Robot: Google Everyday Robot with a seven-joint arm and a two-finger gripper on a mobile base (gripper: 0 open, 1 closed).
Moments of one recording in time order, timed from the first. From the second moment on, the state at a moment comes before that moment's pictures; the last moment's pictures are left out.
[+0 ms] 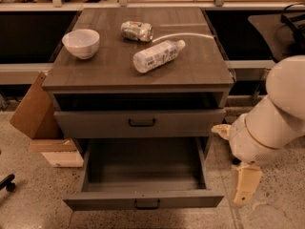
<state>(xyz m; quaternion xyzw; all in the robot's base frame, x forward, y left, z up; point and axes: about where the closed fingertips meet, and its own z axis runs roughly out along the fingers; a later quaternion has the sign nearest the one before) 0.378 -0.176 0.773 -0.70 0.70 0.08 0.11</state>
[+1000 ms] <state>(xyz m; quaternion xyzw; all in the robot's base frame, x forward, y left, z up) 0.343 -0.162 0.646 -0.69 0.71 0.12 0.10</state>
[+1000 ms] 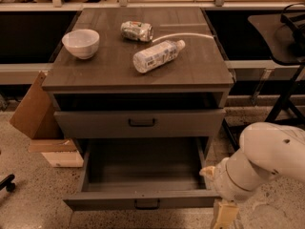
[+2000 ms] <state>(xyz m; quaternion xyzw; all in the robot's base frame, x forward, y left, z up) 0.335 -0.157 0.611 -0.68 0.71 0.14 0.09</state>
